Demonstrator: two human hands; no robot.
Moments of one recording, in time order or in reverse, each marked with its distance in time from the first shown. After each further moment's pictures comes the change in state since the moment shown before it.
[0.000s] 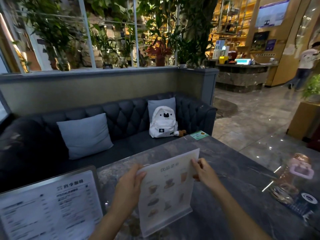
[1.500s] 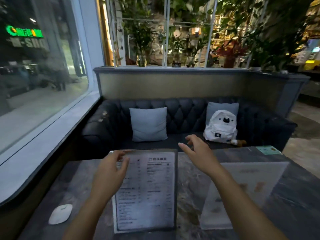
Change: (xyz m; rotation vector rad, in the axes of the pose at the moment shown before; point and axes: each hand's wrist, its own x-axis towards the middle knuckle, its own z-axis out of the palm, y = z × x) left_hand -0.076 -0.099 -0.205 0.325 0.463 -0.186; right_hand -0.060 -0.163 0.188 -0.417 -0.278 -0.554
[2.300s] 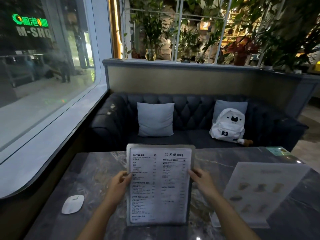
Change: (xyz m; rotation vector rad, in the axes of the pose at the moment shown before) left_hand -0.030 -0.100 0.031 -0.547 -0.271 -0.482; right_hand -0.043 0.036 0.097 0.567 -0.137 0.388
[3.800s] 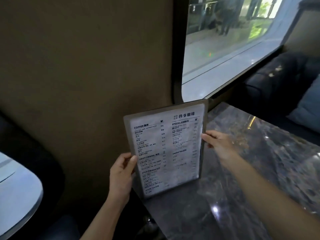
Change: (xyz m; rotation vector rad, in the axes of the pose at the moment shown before) left_hand -0.315 -0.049 -0.172 -0.254 1.102 -0.083; right_hand -0.094 -0.053 0.318 0.049 -0.873 -0.221
